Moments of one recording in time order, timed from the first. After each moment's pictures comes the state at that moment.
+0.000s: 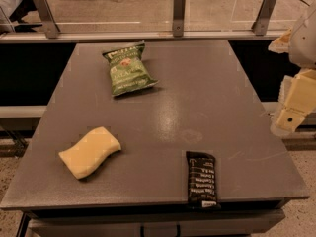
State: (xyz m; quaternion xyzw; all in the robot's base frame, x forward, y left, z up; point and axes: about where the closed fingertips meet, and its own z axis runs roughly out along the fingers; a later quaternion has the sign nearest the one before) arm 0.438 -0.217 0.976 -0.60 0.78 -0.03 0.16
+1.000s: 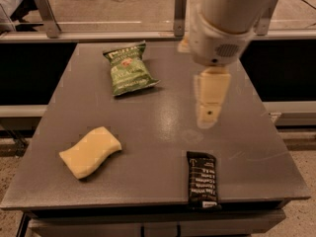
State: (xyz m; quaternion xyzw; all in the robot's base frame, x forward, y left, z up) arm 0.469 -0.079 0.959 -0.75 0.65 -0.02 0.13
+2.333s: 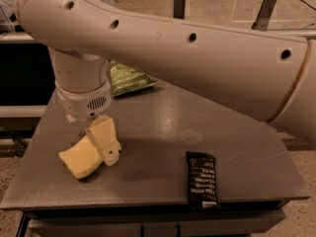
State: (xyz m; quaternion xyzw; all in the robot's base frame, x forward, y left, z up) arm 0.428 0.140 0.853 -0.92 0.40 0.05 0.05
